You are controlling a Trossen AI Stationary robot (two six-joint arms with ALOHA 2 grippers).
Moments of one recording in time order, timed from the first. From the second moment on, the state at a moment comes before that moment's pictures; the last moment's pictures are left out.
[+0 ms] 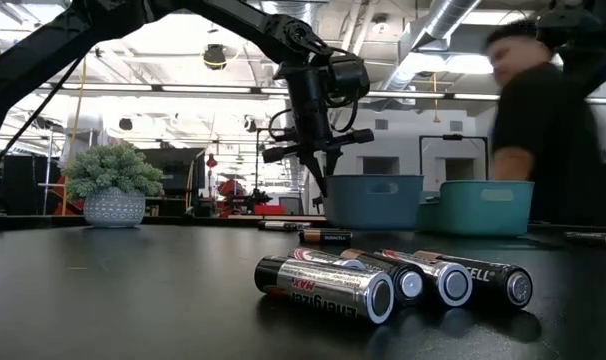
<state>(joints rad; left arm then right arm) 0.32 2.24 1.98 -0.92 -0.19 -1.32 -0.14 0.69 0.97 -1.47 0.37 0.92</state>
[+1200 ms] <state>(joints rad) 0.31 2.24 1.94 -0.78 -0.20 -1.30 -0.14 0.69 0.97 -1.47 0.37 0.92</state>
